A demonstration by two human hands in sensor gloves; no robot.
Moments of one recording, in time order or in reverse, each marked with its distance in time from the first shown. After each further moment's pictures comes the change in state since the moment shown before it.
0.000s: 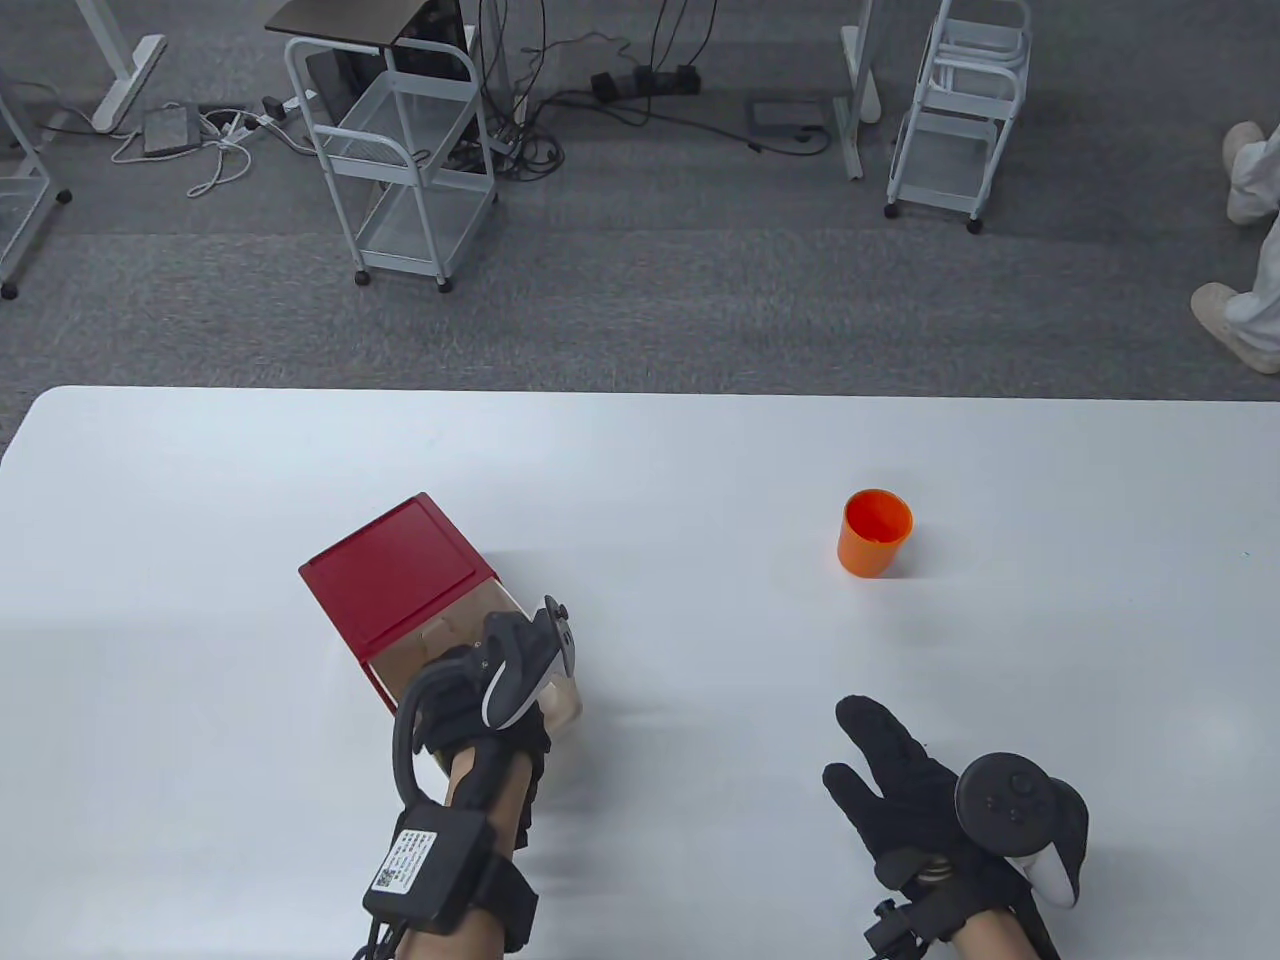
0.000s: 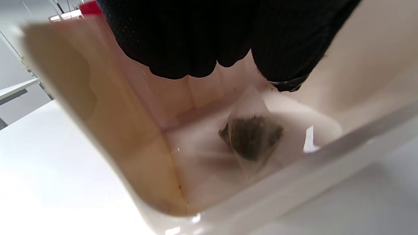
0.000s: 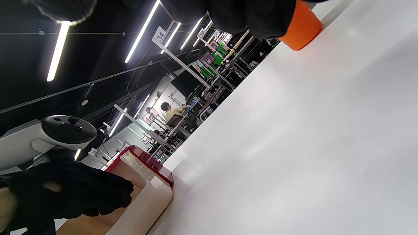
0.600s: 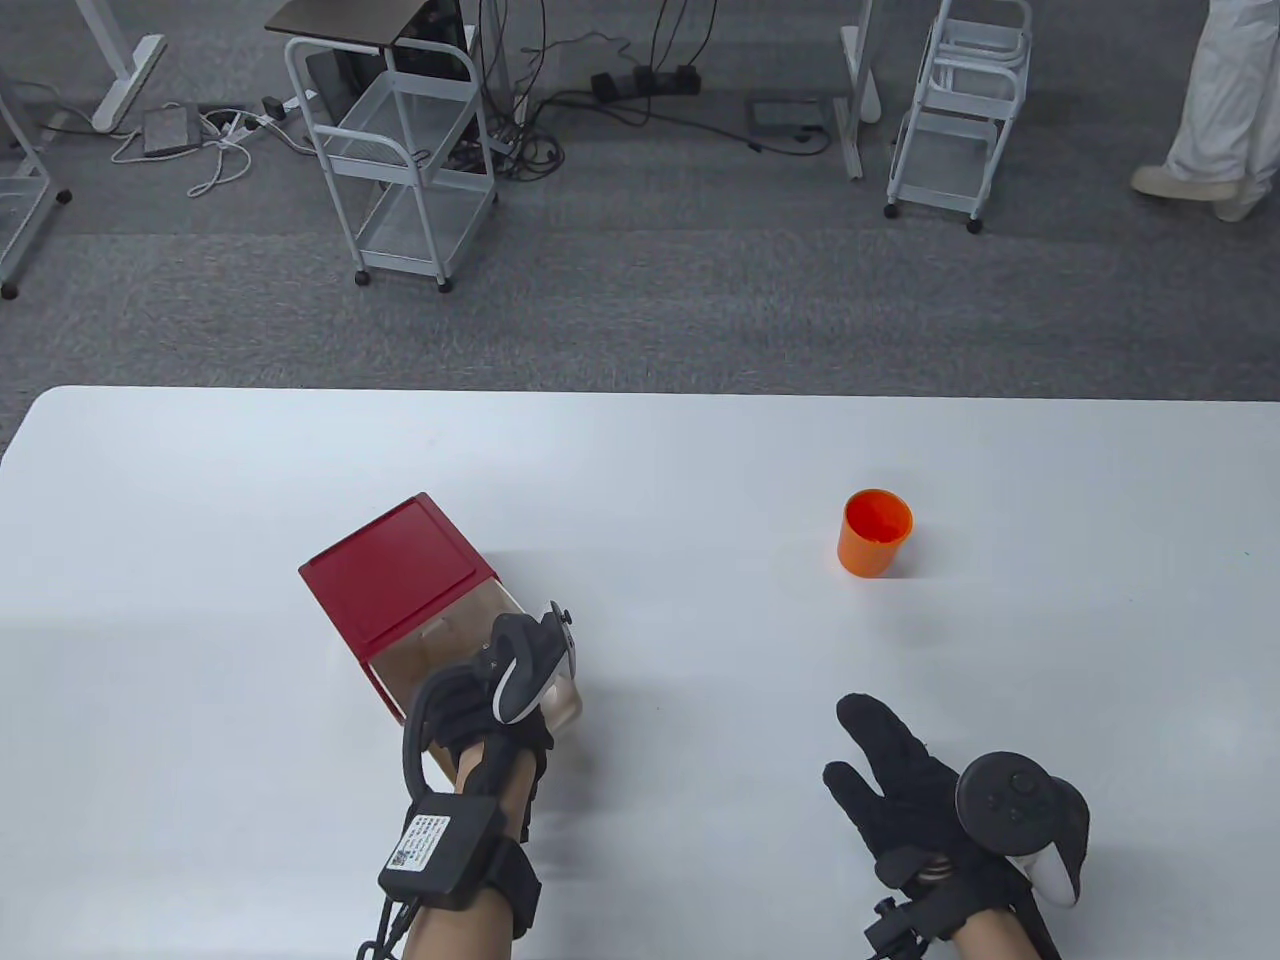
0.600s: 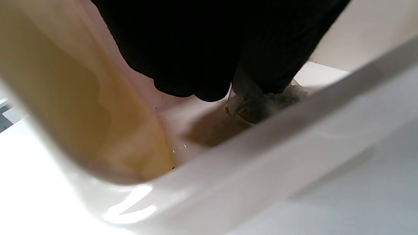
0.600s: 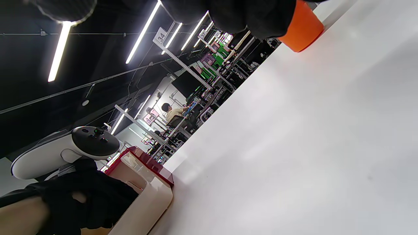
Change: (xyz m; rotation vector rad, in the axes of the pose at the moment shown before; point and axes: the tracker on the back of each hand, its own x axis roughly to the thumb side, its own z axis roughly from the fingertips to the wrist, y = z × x) left_hand 0.008 -0.018 -0.018 0.002 0.014 -0.050; right_hand 0.000 -0.001 -0.001 -0.004 -0.003 0.002
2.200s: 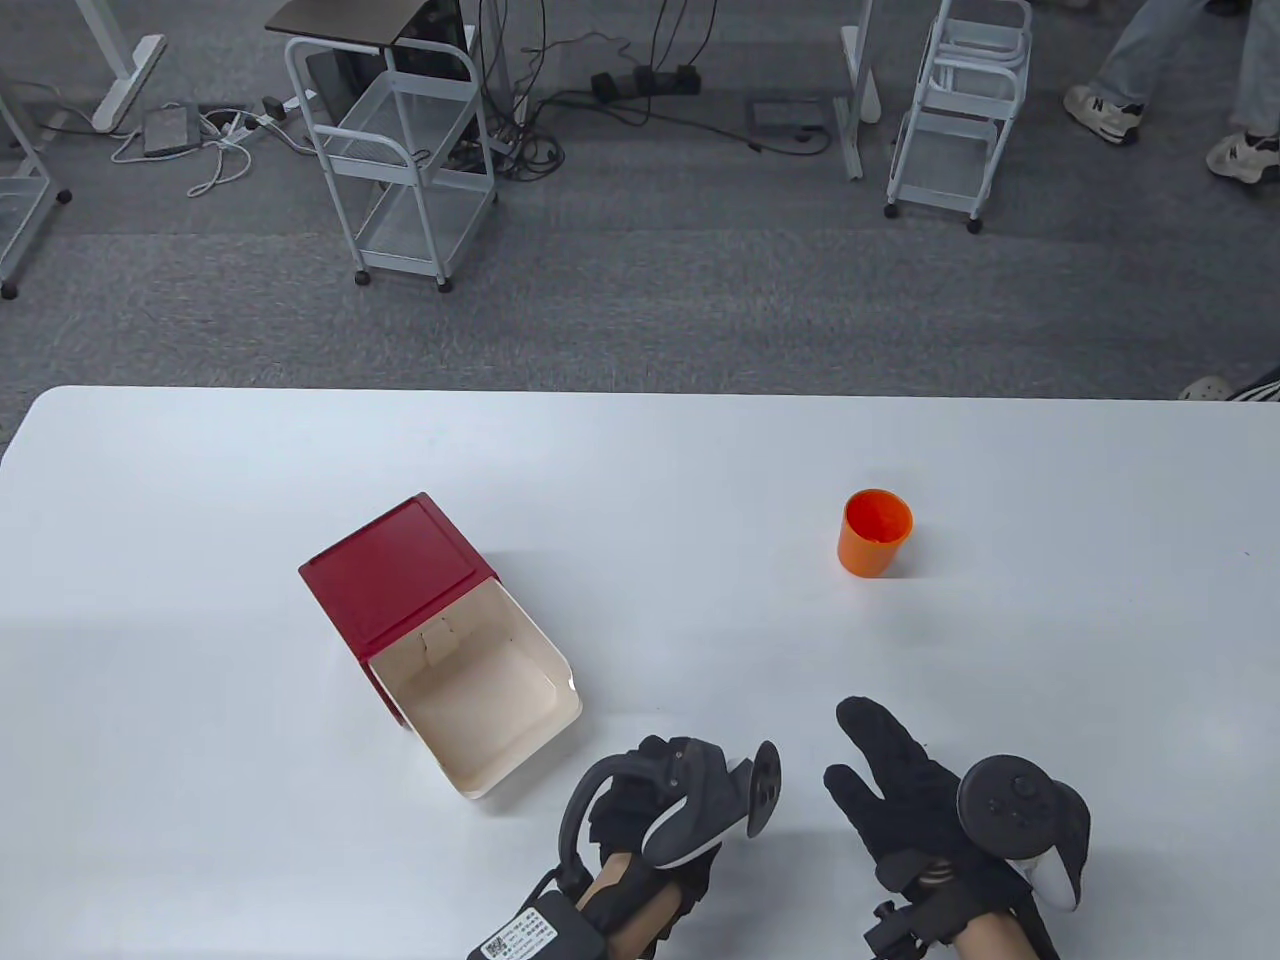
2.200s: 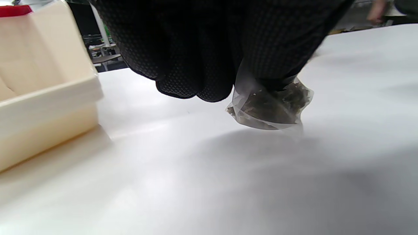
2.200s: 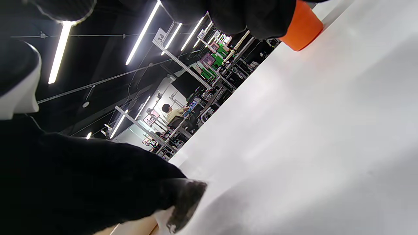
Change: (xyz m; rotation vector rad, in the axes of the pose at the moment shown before) left_hand 0.104 -0.008 0.151 0.295 -0.584 0.017; right_hand 0.000 0.000 0.002 -0.002 0.002 -0.013
